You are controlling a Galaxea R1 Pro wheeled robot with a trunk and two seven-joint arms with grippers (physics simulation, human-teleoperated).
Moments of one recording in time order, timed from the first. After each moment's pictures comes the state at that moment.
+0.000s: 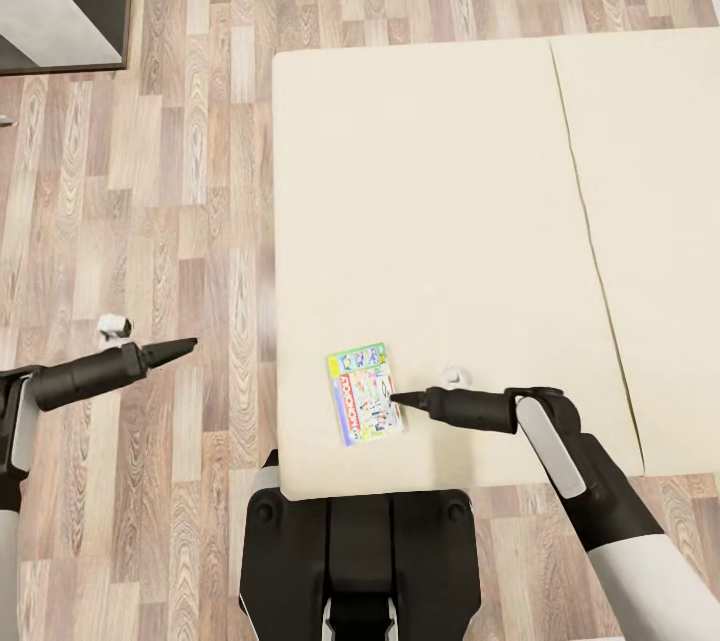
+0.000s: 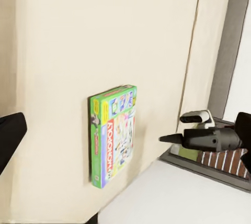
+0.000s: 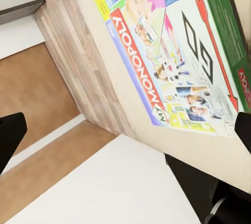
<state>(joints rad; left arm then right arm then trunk) -0.70 0.32 0.44 -1.25 0.06 1.02 -1.39 -0.63 -0.15 0.15 -1.28 -0.69 1.04 0.44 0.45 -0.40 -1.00</state>
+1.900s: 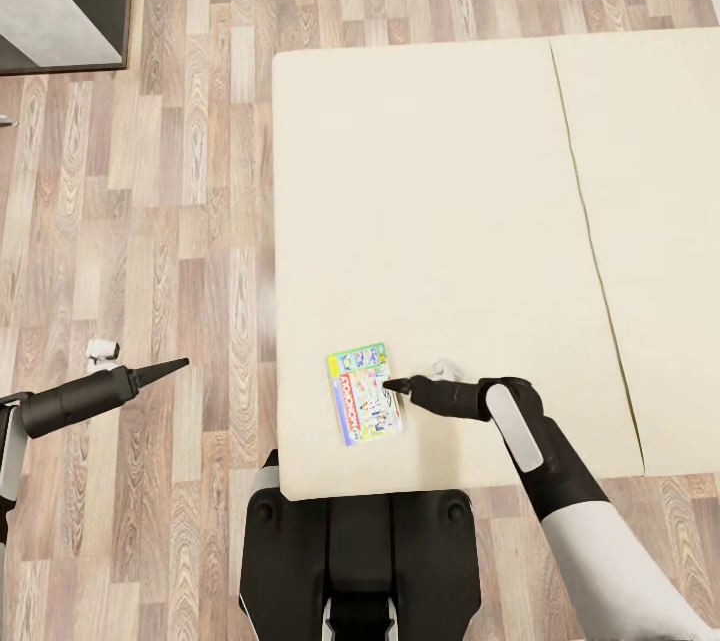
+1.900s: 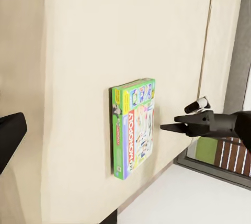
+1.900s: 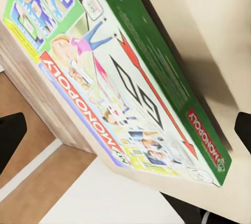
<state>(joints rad) -0.62 0.32 0.49 -1.25 0.06 0.89 -1.39 -0.72 -0.02 0.10 -1.09 -0.68 0.96 0.19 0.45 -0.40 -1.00</state>
